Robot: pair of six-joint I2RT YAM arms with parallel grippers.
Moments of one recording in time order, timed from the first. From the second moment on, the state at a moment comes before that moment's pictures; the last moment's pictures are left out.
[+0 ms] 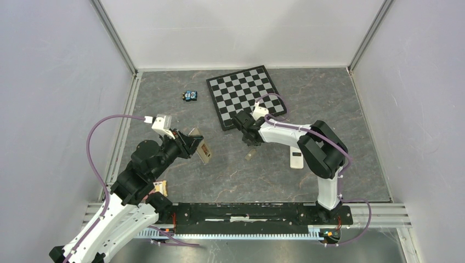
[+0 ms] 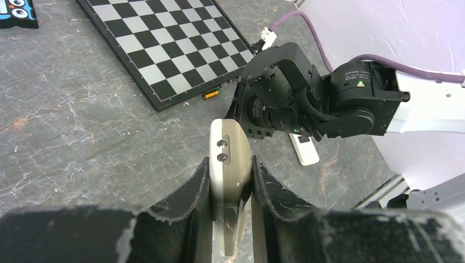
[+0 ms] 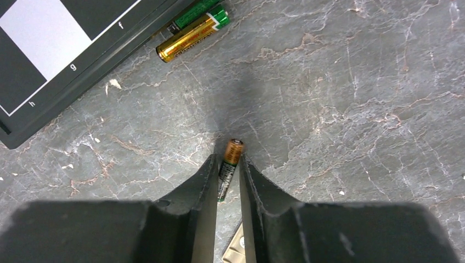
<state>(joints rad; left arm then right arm) -0.64 0.49 0.68 -0.36 -0.10 -0.53 0.80 1.94 1.27 -0.51 0.48 1.02</state>
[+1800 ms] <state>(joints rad) -0.60 0.88 0.57 0.14 0.27 -0.87 0.86 0.97 0.64 0.39 -0.15 0.28</state>
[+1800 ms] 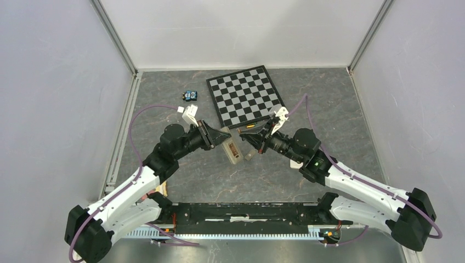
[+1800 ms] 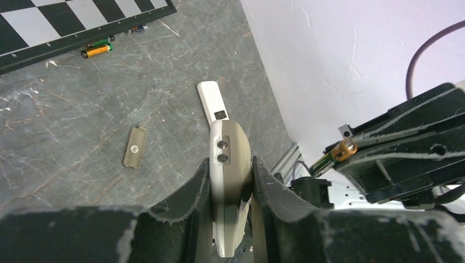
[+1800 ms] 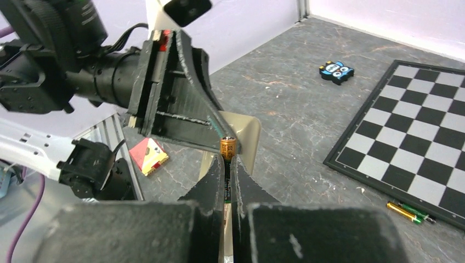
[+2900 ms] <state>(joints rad) -0.56 0.88 0.57 0.19 0.35 -1.04 0.91 1.07 0.60 0.45 -0.24 0.18</state>
